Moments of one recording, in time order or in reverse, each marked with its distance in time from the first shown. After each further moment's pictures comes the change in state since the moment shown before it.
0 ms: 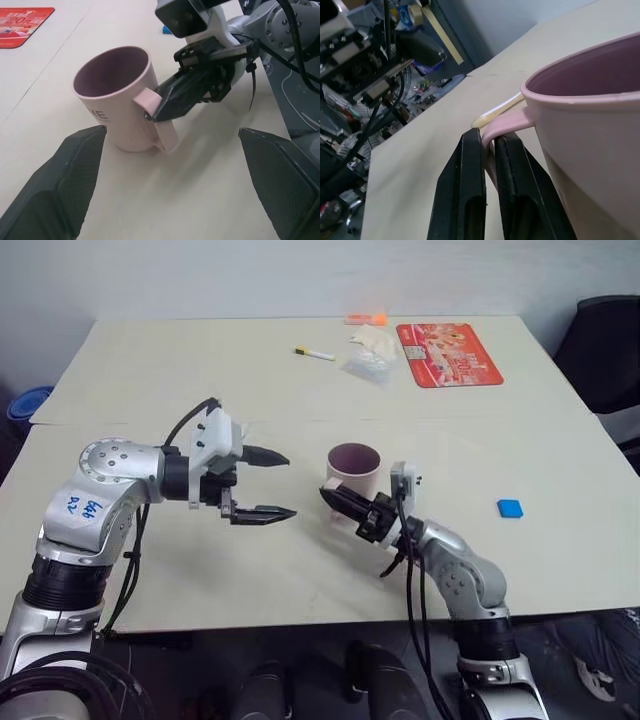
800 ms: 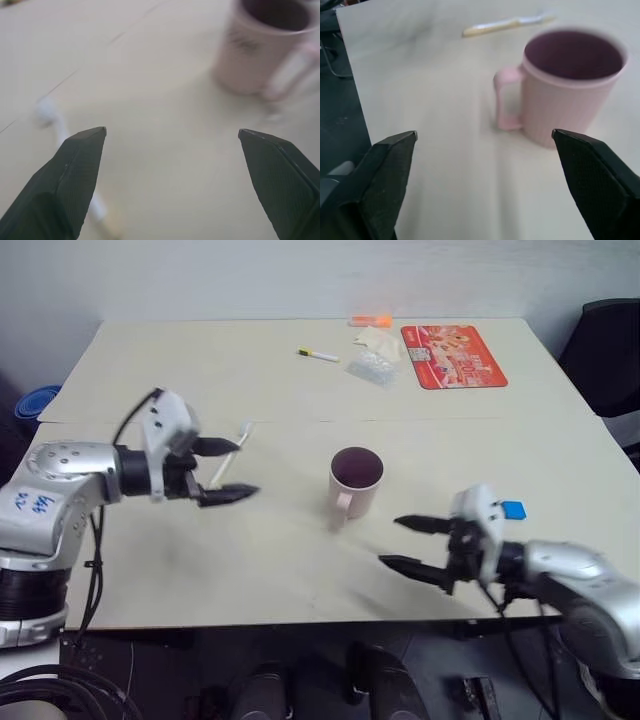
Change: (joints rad) left arm -0.022 0.122 0.118 0.205 0.090 0.267 0.287; right arm 0.132 -0.705 -0.291 -0.565 0.227 0.335 0.047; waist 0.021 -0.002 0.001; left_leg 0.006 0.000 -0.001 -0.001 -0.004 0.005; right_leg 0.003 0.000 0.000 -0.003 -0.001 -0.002
